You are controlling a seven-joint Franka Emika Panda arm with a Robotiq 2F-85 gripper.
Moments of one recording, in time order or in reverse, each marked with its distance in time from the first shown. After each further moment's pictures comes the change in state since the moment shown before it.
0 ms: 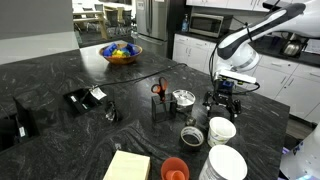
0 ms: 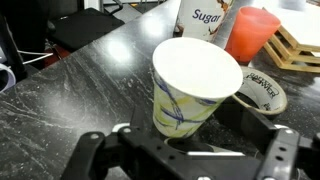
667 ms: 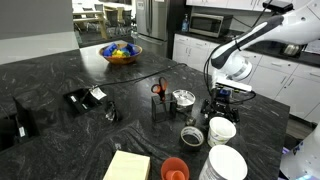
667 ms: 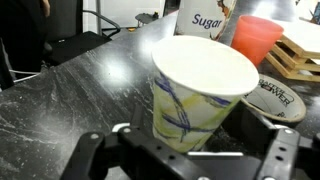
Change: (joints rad) arm 0.001 0.114 0.014 0.000 0.092 -0.046 -0.086
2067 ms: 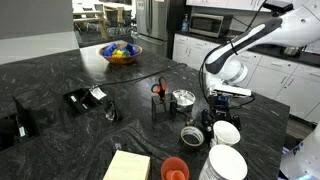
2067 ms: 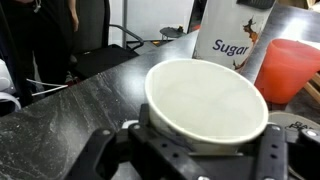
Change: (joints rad) arm 0.050 0.026 0.075 0.024 0.000 -0.037 0.030
